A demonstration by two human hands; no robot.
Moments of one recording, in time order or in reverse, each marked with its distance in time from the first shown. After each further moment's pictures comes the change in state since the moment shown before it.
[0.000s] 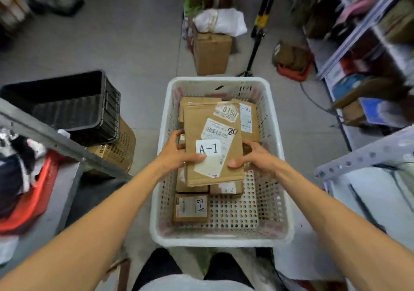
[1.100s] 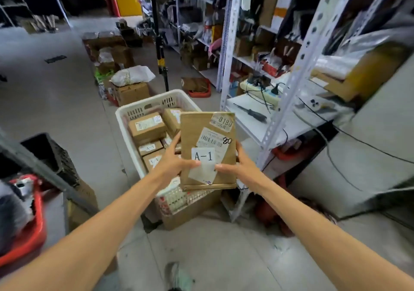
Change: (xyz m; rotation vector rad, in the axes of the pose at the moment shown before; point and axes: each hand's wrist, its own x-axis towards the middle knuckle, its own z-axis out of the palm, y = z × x) left_hand -0.288 -0.070 0.031 0.136 -0.446 0.358; right_hand -0.333 0.136 0.230 0.193 0.602 -0.507
